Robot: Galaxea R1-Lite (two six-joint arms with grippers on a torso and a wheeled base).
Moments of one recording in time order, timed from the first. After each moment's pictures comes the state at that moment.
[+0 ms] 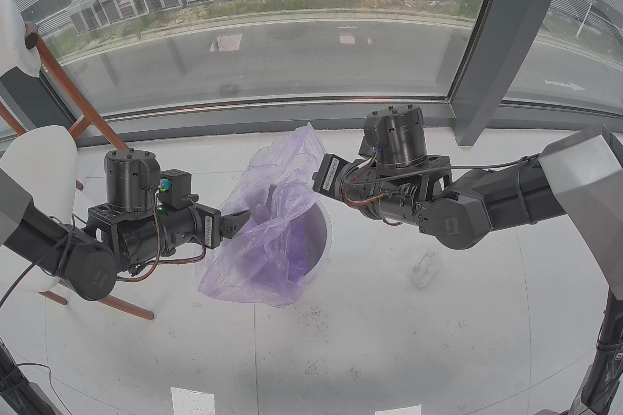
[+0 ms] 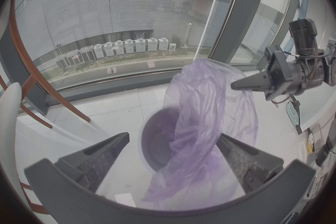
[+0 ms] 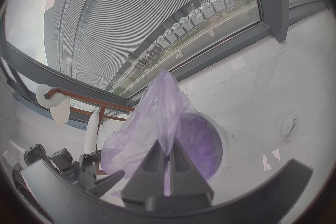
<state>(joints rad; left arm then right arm) -0.33 1.86 -0.75 -0.76 -0.04 0.02 0.70 2.18 -1.44 -0.36 -0.05 0.71</state>
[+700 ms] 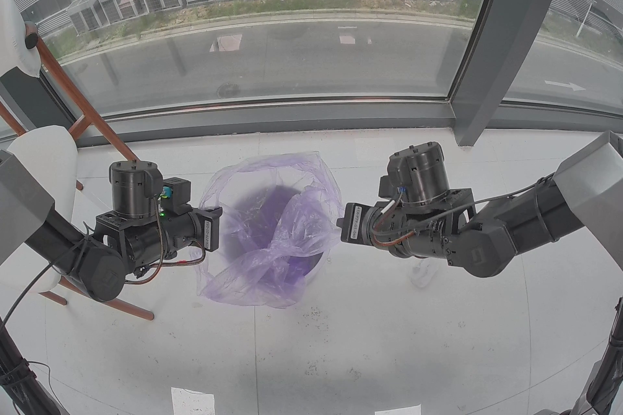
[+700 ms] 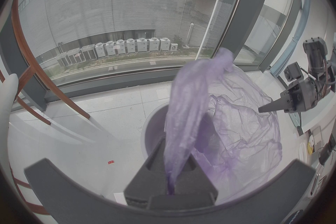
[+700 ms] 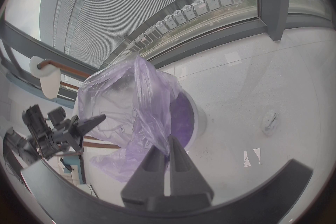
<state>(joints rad) -0.29 1.91 -0.74 -0.79 -0.08 0.02 0.67 2.09 -1.14 -0.43 0.00 0.56</state>
